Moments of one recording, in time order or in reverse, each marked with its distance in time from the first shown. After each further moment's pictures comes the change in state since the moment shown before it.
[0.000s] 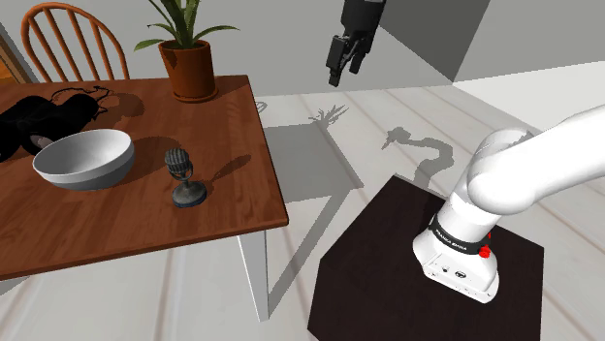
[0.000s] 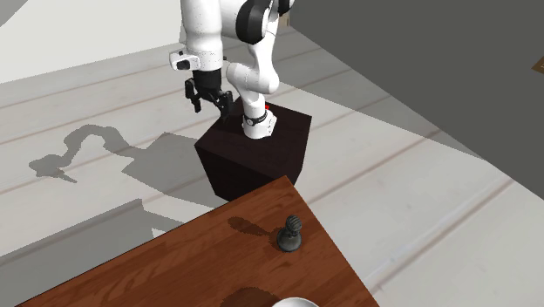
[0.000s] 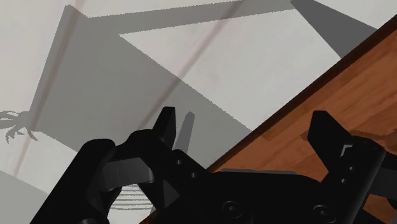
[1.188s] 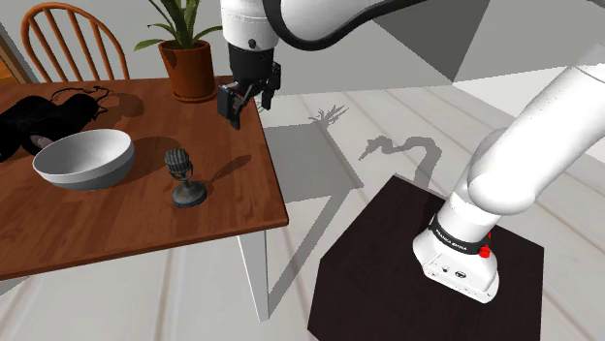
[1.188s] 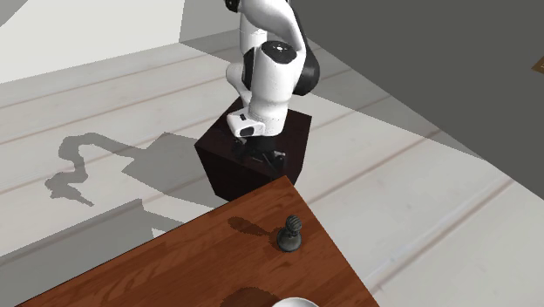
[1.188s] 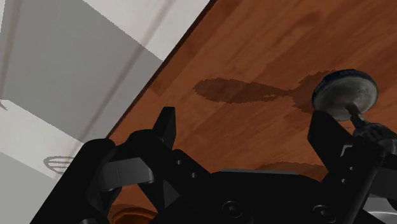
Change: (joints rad) arm 0.015 0.484 0.385 0.272 -0.116 0.234 0.431
